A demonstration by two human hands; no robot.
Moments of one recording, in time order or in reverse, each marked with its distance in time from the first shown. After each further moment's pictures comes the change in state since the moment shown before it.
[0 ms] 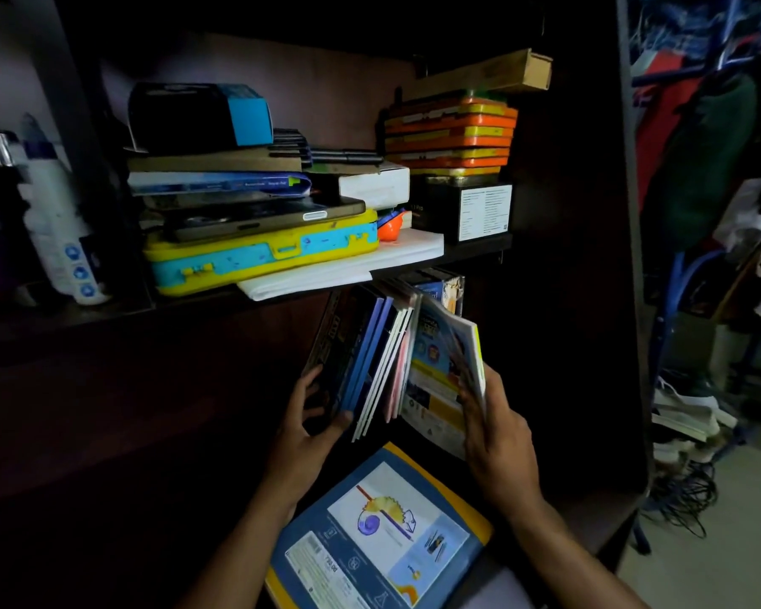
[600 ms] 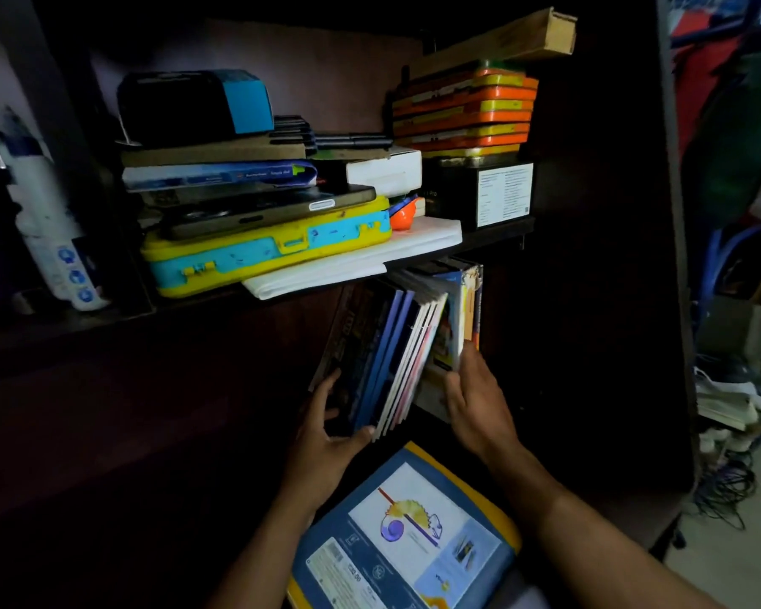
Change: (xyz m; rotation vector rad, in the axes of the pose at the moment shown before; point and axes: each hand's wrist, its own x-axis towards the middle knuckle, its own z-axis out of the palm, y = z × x) left_hand 0.002 -0.010 0.000 0.099 -0.027 -0.036; right_hand 0.048 0.016 0.053 -0.115 -0.139 0.061
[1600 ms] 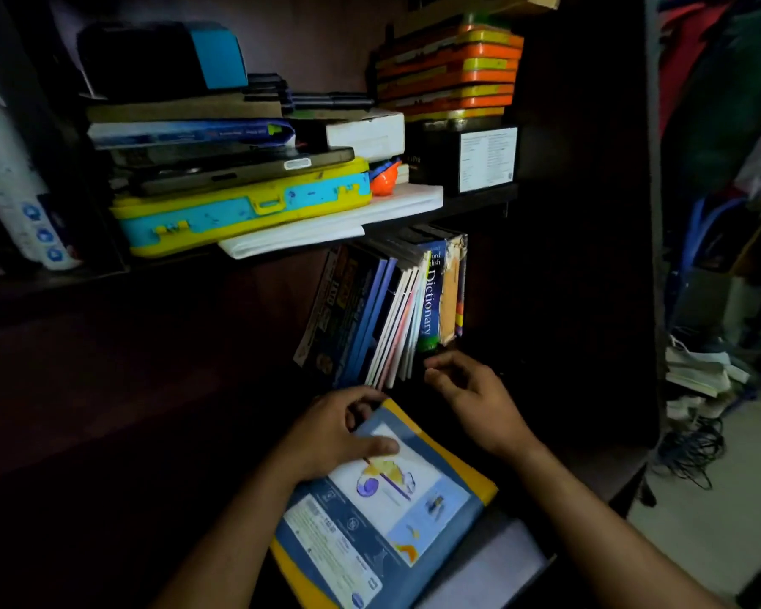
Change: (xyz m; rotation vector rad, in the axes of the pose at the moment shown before) left_hand -0.012 0.032 0.004 0.319 -0.486 0.034; right_hand -0.032 0.006 -0.026 0.334 -0.162 0.184
